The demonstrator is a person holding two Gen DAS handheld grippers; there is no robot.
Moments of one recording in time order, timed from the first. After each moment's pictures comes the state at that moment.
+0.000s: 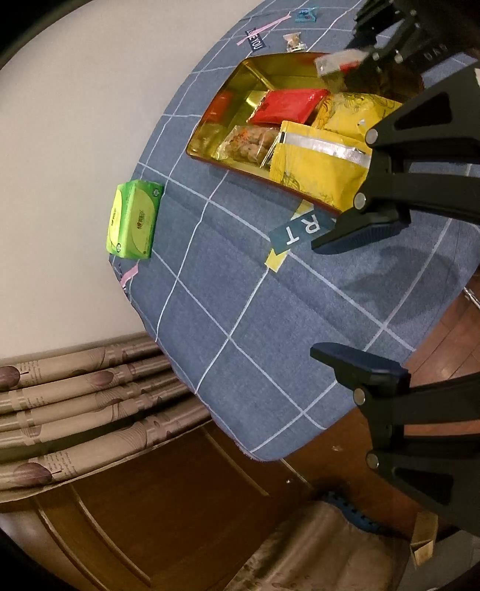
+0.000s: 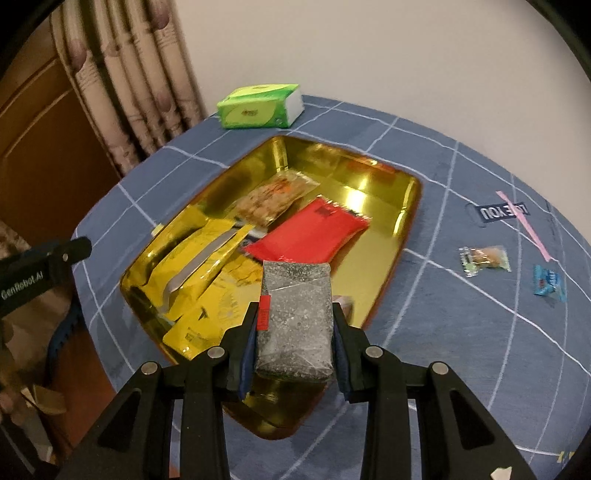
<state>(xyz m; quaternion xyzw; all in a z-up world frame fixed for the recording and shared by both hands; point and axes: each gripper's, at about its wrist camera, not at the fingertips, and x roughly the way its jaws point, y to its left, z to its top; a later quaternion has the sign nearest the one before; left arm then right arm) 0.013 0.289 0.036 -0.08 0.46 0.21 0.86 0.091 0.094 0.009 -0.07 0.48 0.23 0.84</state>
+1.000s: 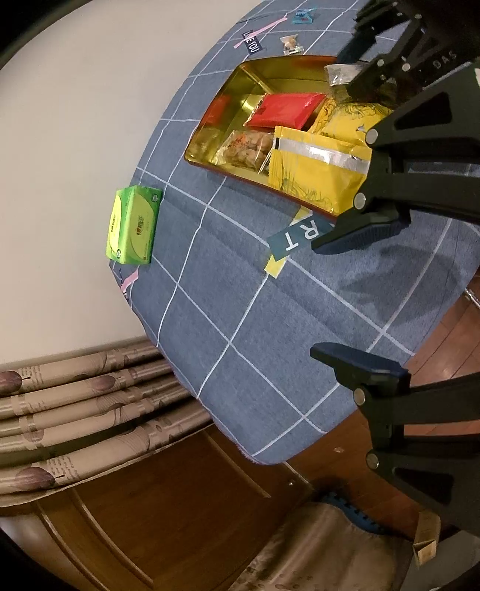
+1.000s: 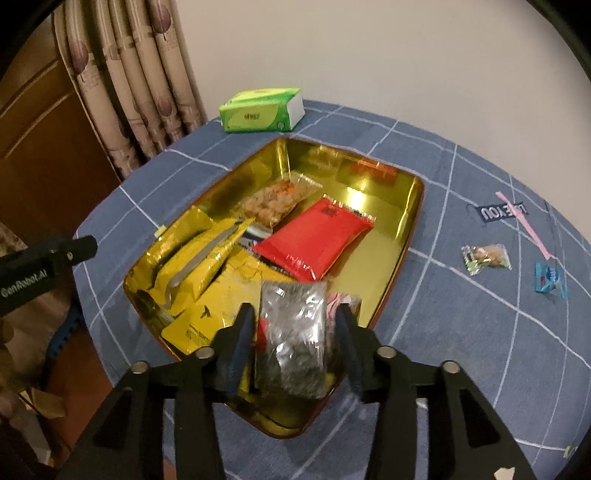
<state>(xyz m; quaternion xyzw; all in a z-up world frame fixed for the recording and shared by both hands) 0.014 0.285 0.038 -0.07 0.46 0.21 0.86 0.085 0.094 0.013 -0.06 0.47 0.22 0.85</state>
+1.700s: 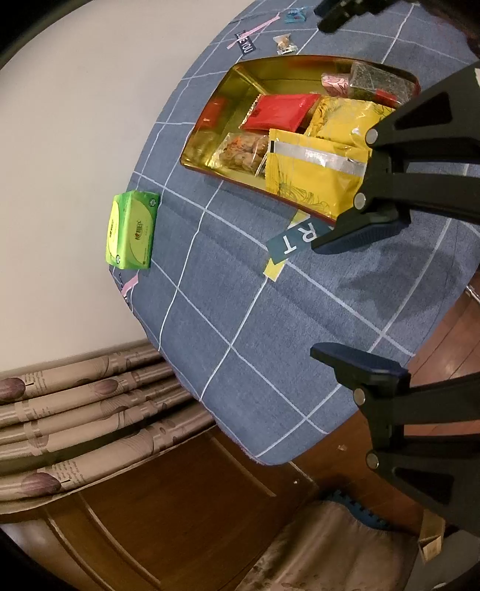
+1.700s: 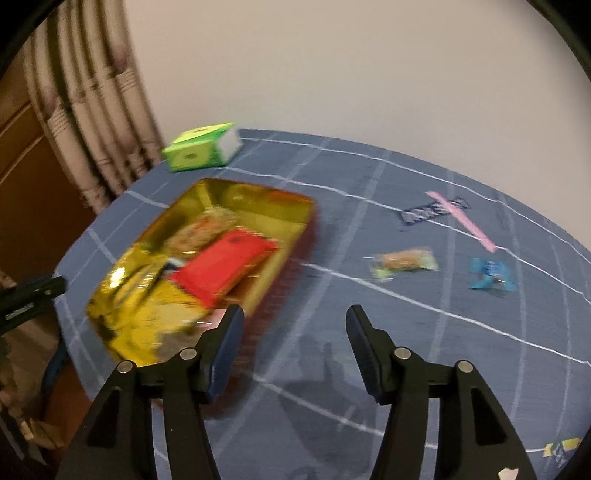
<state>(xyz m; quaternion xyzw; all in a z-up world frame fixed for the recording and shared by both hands) 0.016 0.282 0.037 -0.06 0.47 0.20 0.86 0.104 0.005 0.029 -0.02 0.44 0.16 0.88</state>
